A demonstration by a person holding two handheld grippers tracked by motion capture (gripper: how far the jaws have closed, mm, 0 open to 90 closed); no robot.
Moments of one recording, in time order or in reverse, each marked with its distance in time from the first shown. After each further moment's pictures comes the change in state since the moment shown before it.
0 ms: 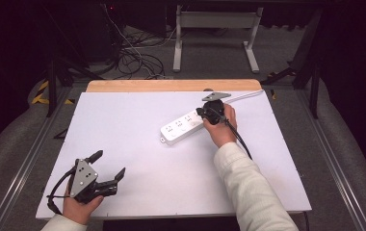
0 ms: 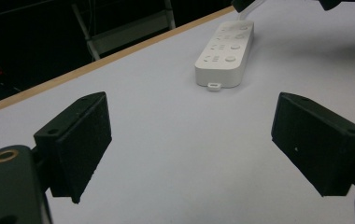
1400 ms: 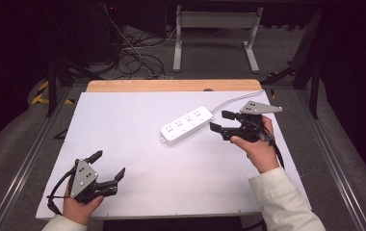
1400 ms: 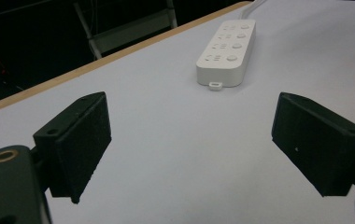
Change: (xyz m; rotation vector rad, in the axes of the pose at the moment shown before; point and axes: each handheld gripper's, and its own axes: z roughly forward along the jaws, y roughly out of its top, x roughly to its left) left arm -0.001 0.000 -0.001 0.006 0.007 -0.002; right arm 0.005 -0.025 -0.139 -0.235 0.206 0.035
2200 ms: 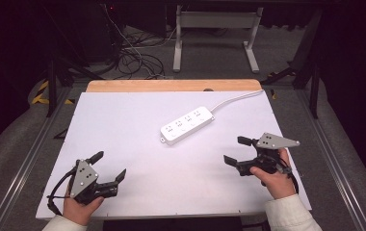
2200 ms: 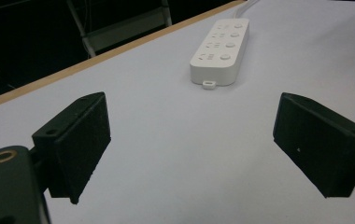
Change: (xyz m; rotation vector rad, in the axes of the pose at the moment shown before) left arm -0.001 0.001 -0.001 0.011 -0.025 -0.001; right arm 0.008 -0.076 -0.044 0.000 0.058 -0.027
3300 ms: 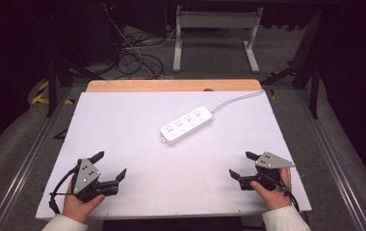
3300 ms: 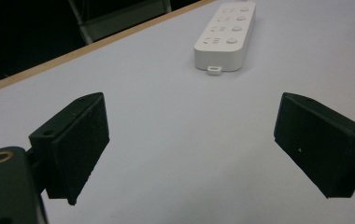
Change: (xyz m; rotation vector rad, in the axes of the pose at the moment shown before) left arm 0.007 -0.010 0.011 0.030 -0.017 -0.025; right arm 0.003 -0.060 -0.003 0.094 -0.191 -0.036
